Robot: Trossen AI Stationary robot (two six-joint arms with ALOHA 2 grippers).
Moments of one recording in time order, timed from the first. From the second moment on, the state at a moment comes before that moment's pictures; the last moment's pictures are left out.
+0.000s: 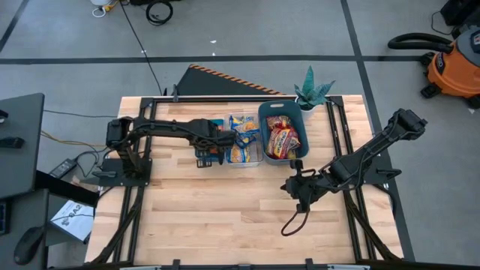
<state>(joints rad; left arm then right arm) 0.12 1.79 1.40 -1.25 -0.30 -0.03 0.54 1.27 0.82 -0.48 0.42 0.27</state>
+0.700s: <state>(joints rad) 0.15 1.75 1.30 -0.99 -0.39 0.05 0.54 1.27 0.82 -0.48 0.45 0.27</state>
